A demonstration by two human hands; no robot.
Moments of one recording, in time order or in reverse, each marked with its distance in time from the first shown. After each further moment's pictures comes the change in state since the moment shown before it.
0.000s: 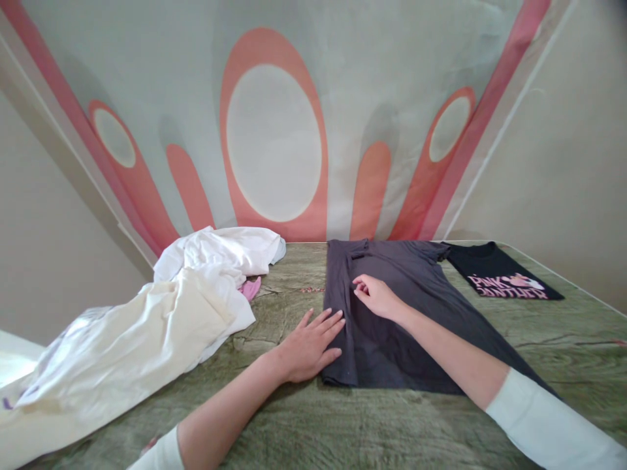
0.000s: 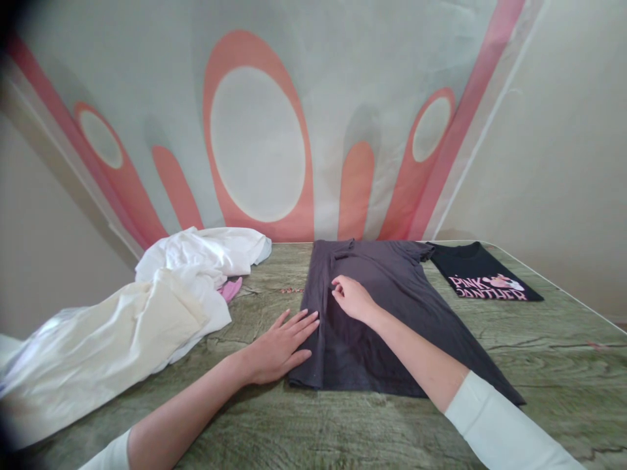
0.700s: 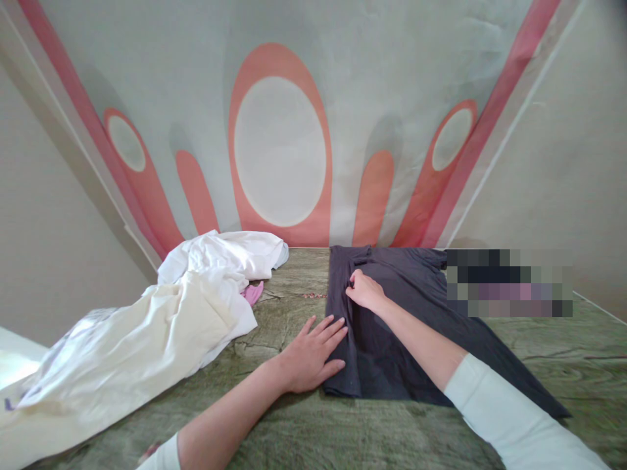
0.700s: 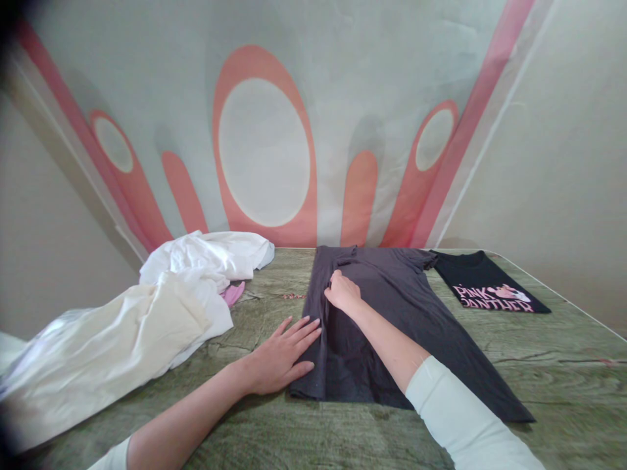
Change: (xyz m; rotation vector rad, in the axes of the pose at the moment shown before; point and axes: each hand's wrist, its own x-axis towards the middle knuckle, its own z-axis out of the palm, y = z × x) left_hand -0.003 0.000 0.000 0.021 0.023 -0.004; right_hand 0.042 -0.032 0.013 -0.166 -0.108 0.350
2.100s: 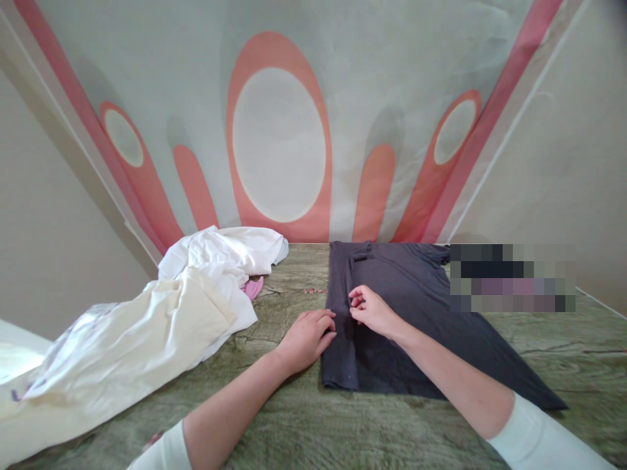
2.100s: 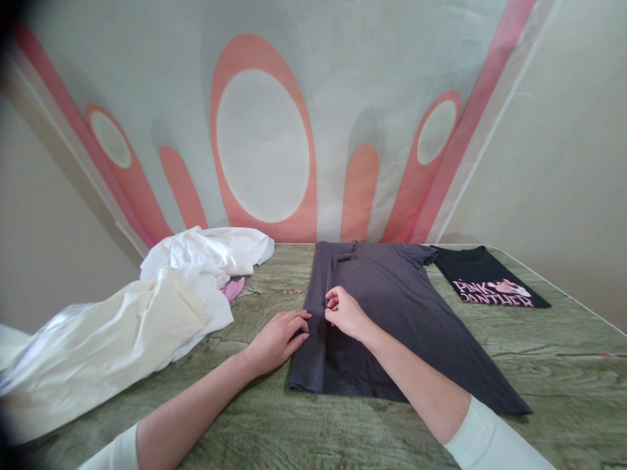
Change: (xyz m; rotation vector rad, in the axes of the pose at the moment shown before) left_hand 0.009 -0.006 0.002 -0.211 0.259 -0.128; right_hand -0.064 0.016 0.020 0.887 -0.122 -0.136
